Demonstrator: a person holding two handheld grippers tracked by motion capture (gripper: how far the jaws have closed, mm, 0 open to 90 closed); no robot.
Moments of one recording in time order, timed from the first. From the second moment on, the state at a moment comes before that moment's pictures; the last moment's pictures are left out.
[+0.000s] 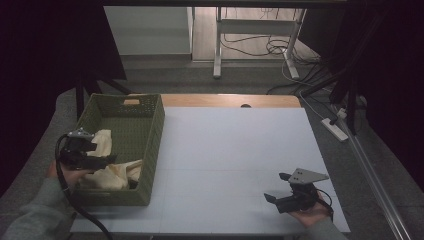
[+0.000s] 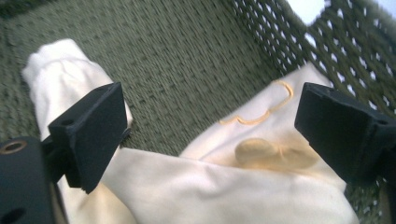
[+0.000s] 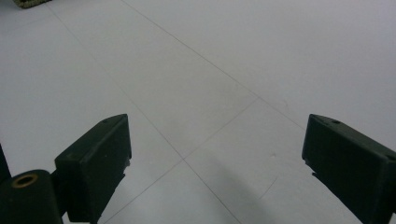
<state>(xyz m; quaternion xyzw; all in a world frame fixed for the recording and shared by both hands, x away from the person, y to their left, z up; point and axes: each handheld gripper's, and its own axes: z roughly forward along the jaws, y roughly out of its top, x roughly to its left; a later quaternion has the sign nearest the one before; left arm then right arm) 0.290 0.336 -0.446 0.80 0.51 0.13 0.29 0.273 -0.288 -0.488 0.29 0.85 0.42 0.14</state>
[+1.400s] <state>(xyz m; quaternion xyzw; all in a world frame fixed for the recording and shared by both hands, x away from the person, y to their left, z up) 0.320 0.301 -0.467 0.91 0.39 -0.01 0.15 0.276 -0.283 -0.492 0.29 0.85 0.41 0.13</state>
